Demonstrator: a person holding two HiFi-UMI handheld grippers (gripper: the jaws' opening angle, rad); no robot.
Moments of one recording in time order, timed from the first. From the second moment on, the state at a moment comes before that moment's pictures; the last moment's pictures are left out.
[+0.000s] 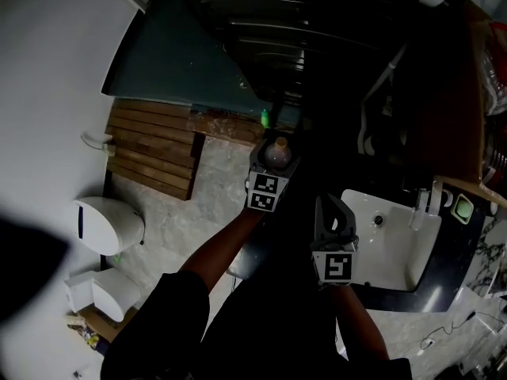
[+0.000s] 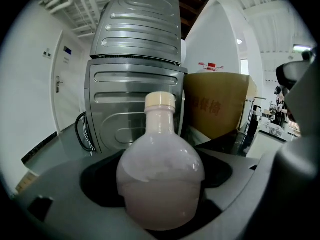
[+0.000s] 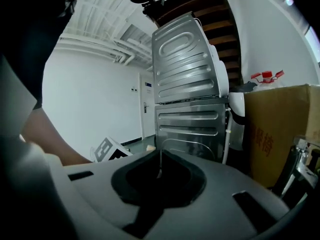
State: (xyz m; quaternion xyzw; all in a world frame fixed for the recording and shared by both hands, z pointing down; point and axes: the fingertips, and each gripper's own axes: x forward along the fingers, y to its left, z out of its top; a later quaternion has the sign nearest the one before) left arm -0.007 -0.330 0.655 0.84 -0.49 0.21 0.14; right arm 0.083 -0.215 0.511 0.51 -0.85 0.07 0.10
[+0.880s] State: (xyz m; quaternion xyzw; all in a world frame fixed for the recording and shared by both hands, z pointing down) left arm 0.003 -0.330 0.677 0.84 -0.46 0.25 0.14; right arm 0.079 -0.203 0.499 0.51 -0.85 0.02 0.13
